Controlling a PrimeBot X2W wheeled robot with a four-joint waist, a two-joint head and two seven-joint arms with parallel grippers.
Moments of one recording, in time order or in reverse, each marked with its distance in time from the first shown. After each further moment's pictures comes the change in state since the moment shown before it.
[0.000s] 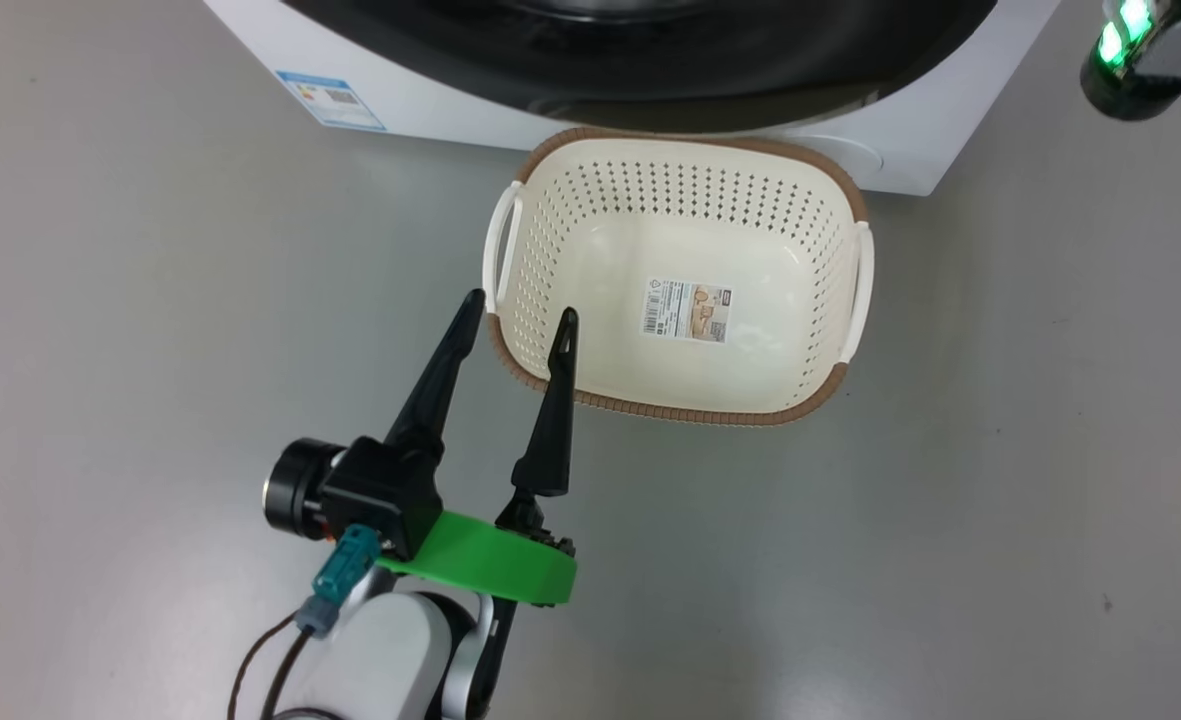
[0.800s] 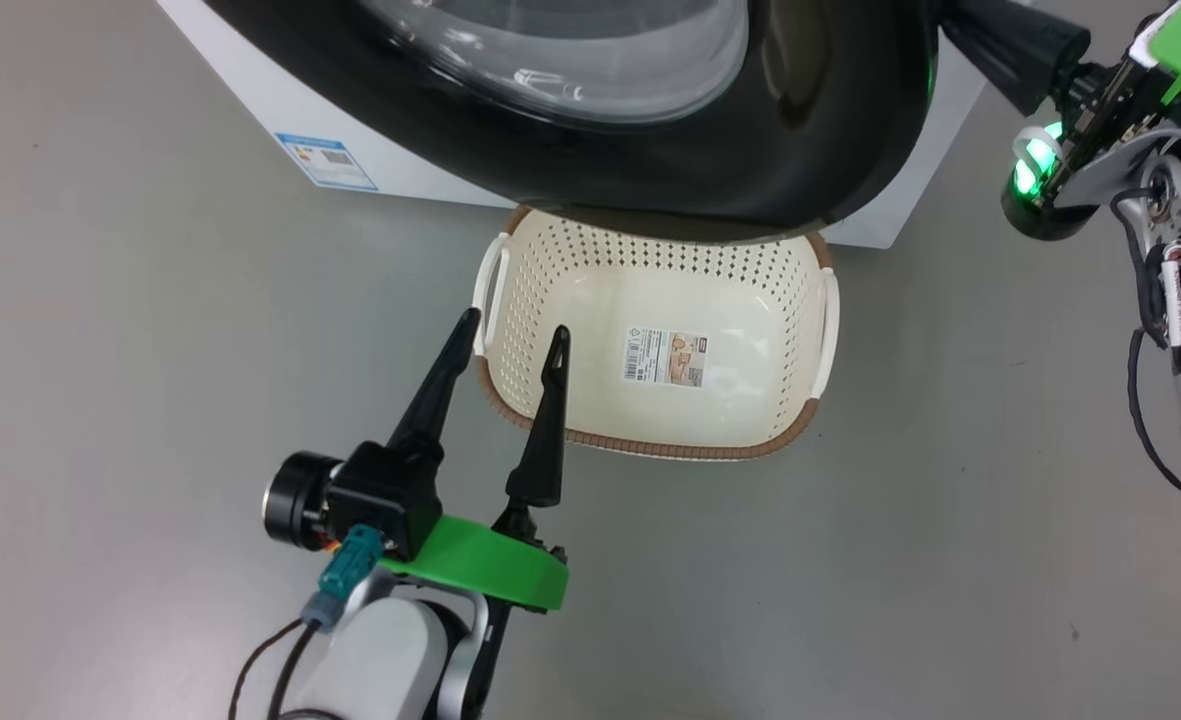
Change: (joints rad) left arm 0.006 0.000 0.006 0.051 0.004 -0.010 0.000; right arm 0.159 0.042 0.000 -0.054 0.012 0.000 0.113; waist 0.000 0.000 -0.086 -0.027
